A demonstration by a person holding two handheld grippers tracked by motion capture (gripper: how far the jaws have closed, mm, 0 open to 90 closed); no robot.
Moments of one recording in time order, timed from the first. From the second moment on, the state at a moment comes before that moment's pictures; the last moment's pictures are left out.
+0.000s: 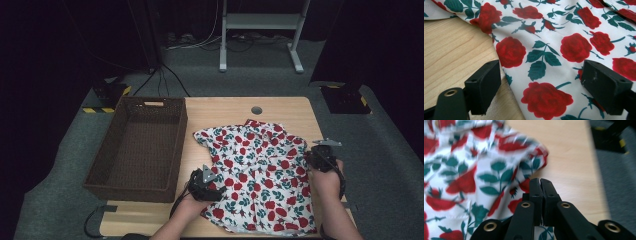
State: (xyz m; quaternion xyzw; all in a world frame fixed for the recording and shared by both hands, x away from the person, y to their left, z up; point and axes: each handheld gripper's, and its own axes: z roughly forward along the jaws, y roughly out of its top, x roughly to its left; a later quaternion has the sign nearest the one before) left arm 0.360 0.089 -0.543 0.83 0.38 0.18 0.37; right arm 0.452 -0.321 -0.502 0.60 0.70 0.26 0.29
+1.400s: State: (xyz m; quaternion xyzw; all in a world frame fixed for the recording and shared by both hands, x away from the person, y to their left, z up) left arm 0.358 0.088 -0.543 0.83 0.38 0.19 0.37; right arm 0.368 -0.296 -0.517 0.56 0.73 0.30 0.25
